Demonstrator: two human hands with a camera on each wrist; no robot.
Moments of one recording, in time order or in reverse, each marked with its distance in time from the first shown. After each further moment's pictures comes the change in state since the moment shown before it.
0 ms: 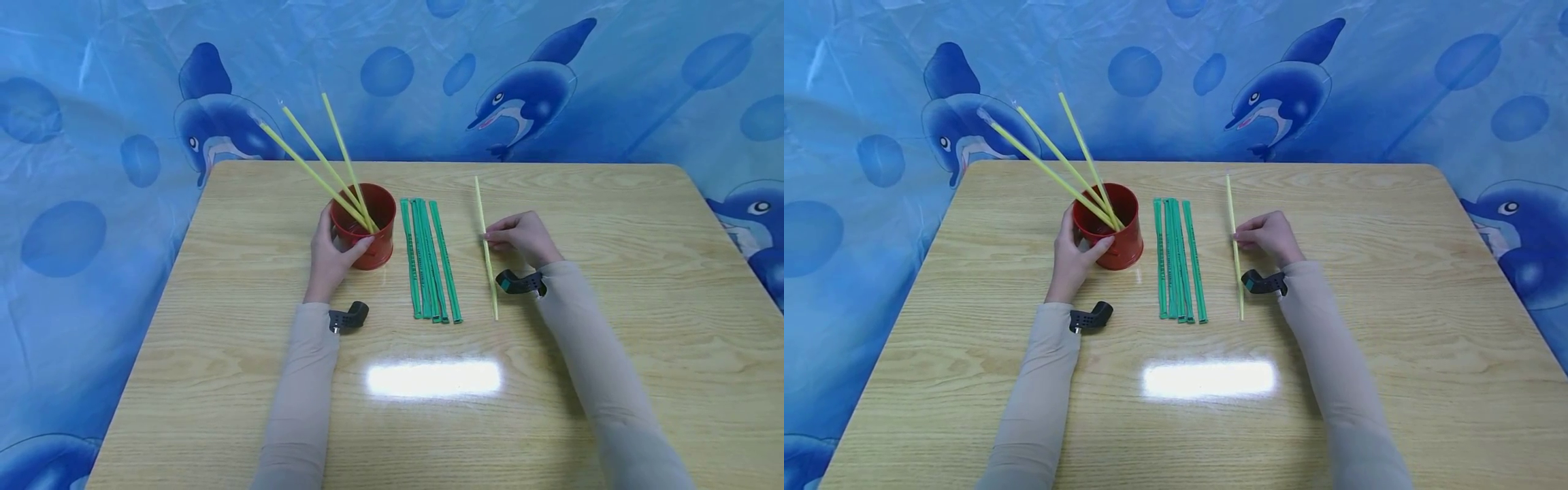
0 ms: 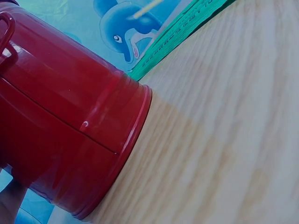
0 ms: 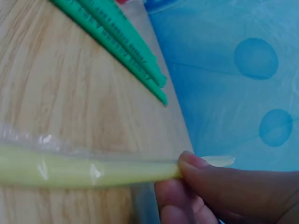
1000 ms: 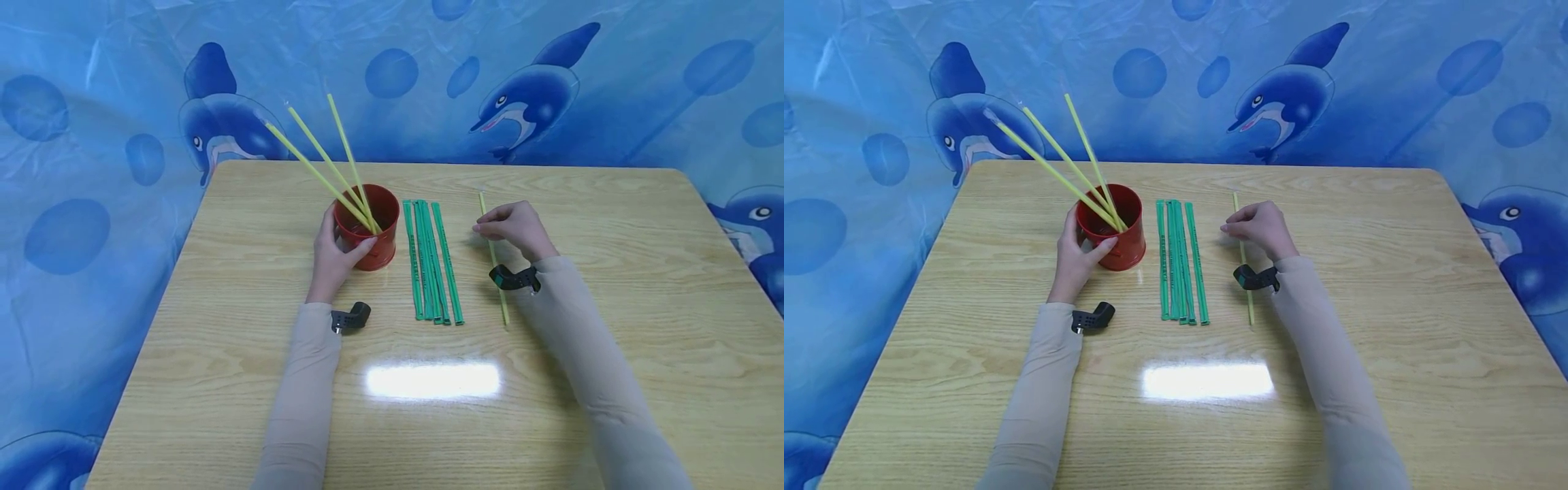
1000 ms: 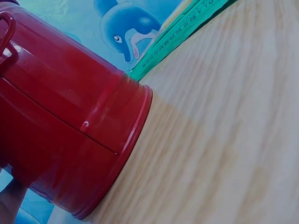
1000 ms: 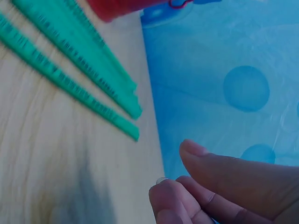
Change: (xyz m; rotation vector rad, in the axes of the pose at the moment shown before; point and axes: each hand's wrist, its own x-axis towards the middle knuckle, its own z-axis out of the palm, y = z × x) left_hand -0.001 0.001 -0.001 -0.004 -0.007 0.000; right_hand -0.001 -0.030 0.013 -0.217 0.033 -0.046
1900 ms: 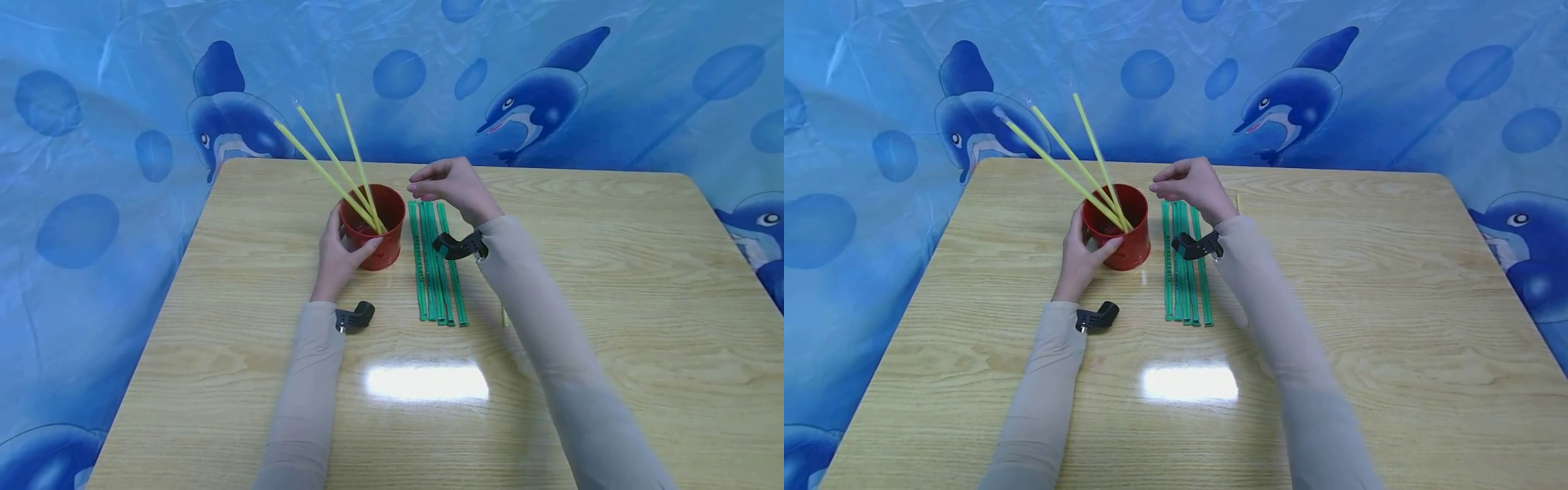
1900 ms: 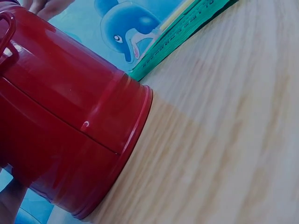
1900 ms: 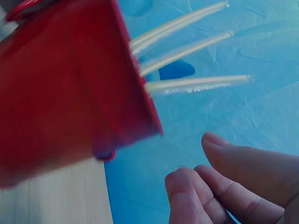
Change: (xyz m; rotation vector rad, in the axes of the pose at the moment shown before) left_hand 0.002 -0.002 -0.001 -0.020 -0.004 -0.009; right_hand 0.020 -0.111 0.050 0.248 -0.167 -0.243
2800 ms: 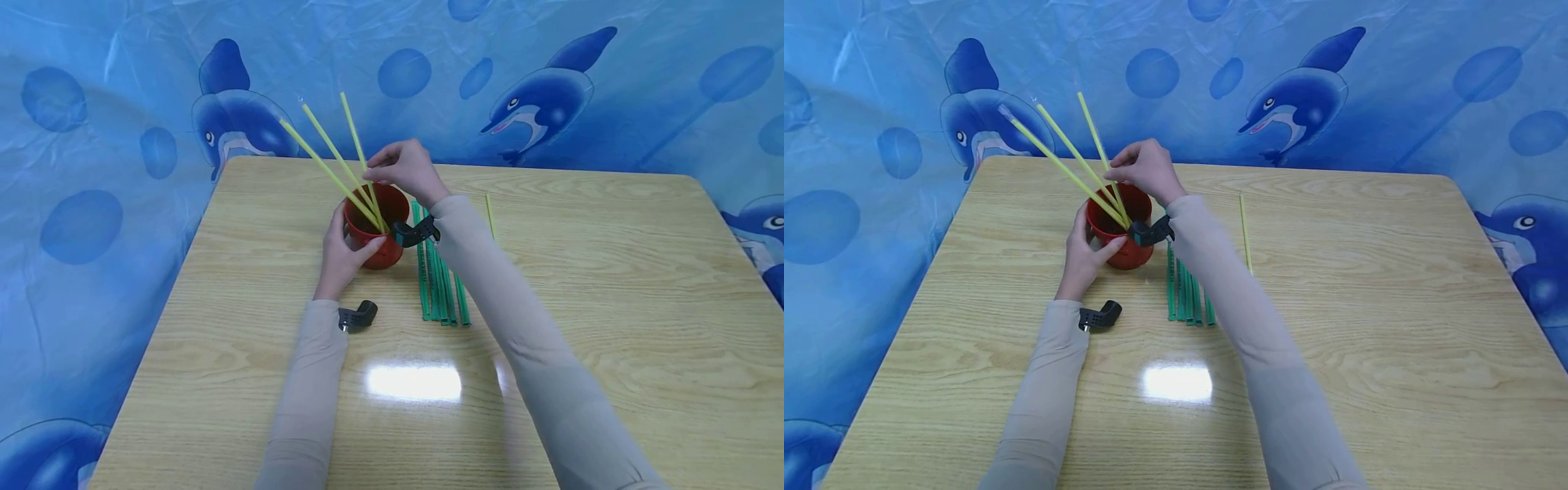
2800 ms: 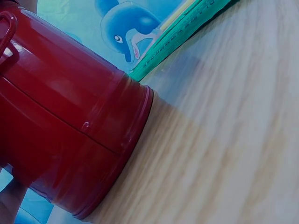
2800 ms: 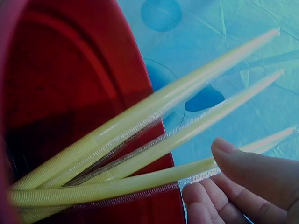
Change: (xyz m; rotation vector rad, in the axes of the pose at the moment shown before) left_hand 0.000 0.002 -0.001 -0.005 -0.005 0.005; right_hand 0.034 -0.033 0.054 -0.094 0.001 -0.091
